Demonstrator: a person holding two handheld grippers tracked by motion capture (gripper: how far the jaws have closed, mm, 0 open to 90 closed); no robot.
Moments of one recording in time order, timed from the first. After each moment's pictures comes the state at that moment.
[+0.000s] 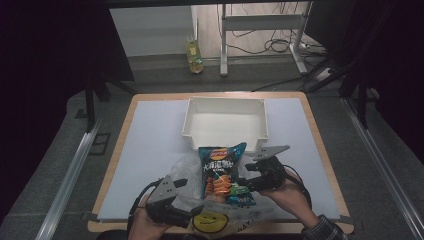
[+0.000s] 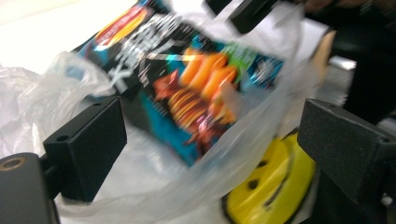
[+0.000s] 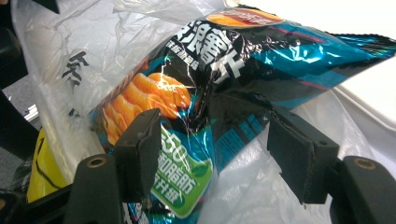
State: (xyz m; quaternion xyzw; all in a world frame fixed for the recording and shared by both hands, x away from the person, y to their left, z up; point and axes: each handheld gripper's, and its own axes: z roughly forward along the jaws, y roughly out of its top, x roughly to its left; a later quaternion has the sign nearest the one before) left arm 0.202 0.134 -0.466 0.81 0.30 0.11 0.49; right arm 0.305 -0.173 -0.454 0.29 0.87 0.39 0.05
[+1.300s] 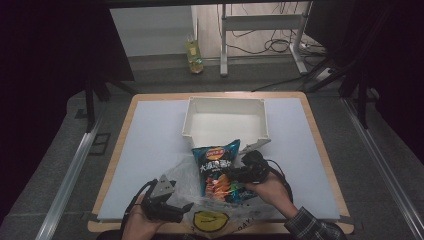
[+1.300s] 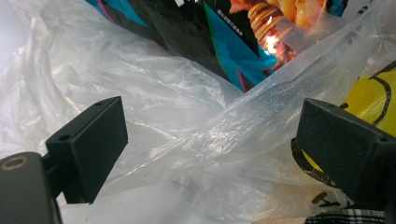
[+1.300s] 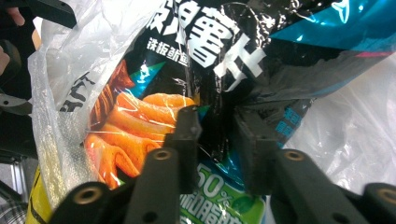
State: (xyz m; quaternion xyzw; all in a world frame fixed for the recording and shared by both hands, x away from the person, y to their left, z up) left arm 0.216 0.155 -0.505 0.84 0.35 0.13 0.39; right arm 0.334 -0.144 -0.482 0.33 0.87 0.36 -0.03
